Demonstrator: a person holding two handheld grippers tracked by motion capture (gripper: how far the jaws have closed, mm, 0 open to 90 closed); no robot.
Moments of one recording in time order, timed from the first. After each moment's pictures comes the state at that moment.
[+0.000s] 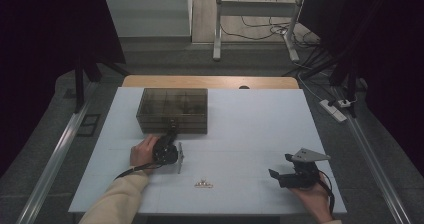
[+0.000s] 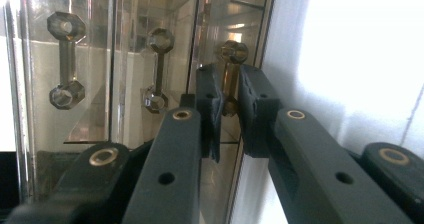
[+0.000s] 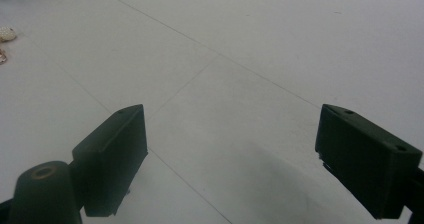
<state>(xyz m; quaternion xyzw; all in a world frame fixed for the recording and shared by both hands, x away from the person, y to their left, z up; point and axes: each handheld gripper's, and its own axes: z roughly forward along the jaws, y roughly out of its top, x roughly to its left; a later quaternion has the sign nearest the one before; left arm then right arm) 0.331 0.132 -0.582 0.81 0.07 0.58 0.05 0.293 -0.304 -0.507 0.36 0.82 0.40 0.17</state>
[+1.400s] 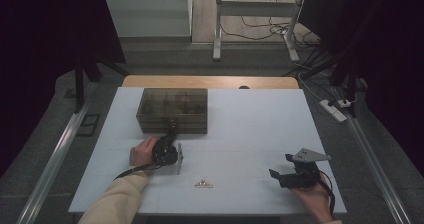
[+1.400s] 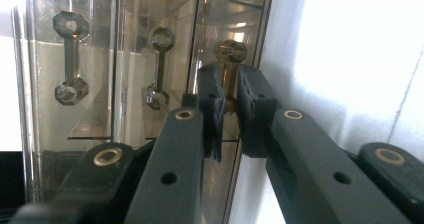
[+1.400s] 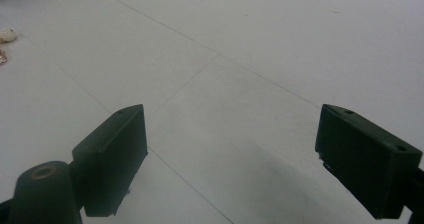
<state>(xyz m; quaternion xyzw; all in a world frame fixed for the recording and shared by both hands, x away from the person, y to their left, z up) 0.327 0.133 -0.581 0.81 0.07 0.58 0.05 0.292 -0.305 -0.507 0.36 0.82 0.40 0.17</state>
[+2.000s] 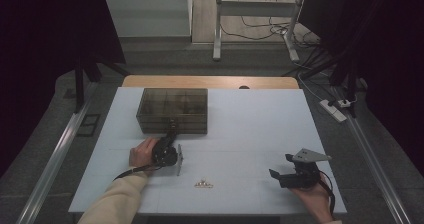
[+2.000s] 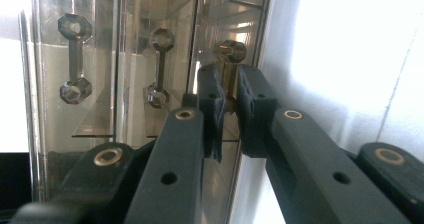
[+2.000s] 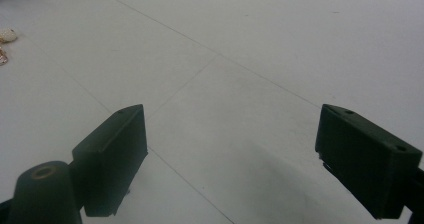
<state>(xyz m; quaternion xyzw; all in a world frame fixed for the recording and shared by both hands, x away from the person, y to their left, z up) 0.324 0.134 -0.582 0.81 0.06 0.59 0.05 0.292 -0.306 -0.506 0.36 0.82 0.40 0.17</state>
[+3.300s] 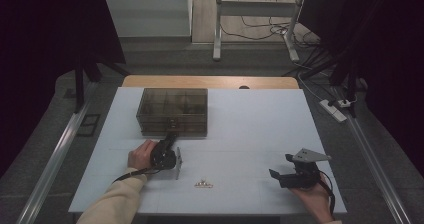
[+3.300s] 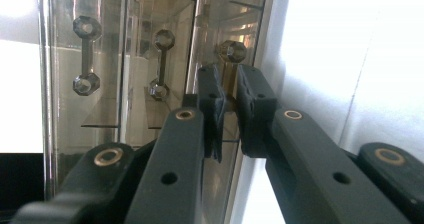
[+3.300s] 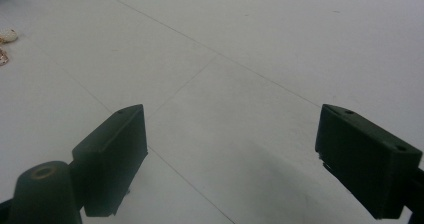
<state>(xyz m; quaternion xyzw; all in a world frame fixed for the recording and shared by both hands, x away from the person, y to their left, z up) 0.312 0.135 -0.580 0.81 0.06 0.58 0.06 0.292 -0.305 -0.507 0.36 0.82 0.40 0.17</state>
